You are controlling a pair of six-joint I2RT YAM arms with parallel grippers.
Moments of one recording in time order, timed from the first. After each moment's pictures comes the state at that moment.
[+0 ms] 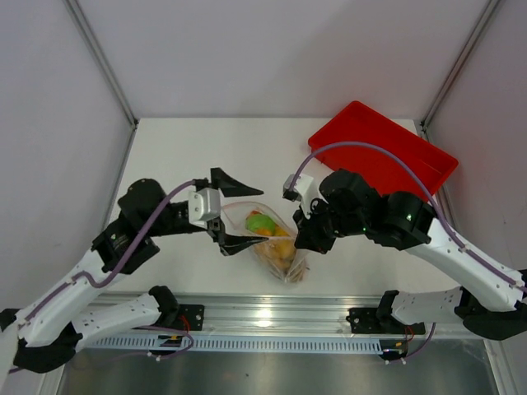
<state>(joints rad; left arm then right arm) -0.86 0.80 1.11 -0.26 0.56 0.15 1.06 1.18 1.54 -1.10 -0.16 0.08</state>
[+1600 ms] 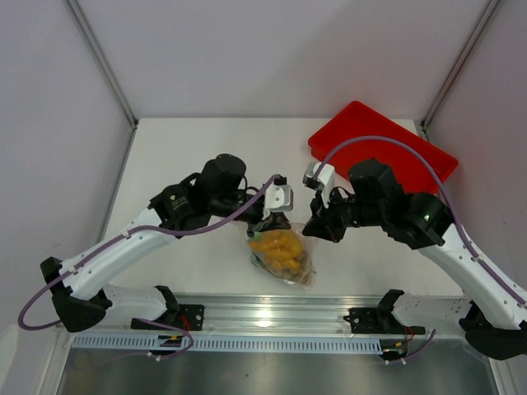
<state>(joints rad) -0.93 1.23 1.37 -0.64 0.59 0.38 0.84 1.08 1.44 -1.00 -0.37 -0.06</state>
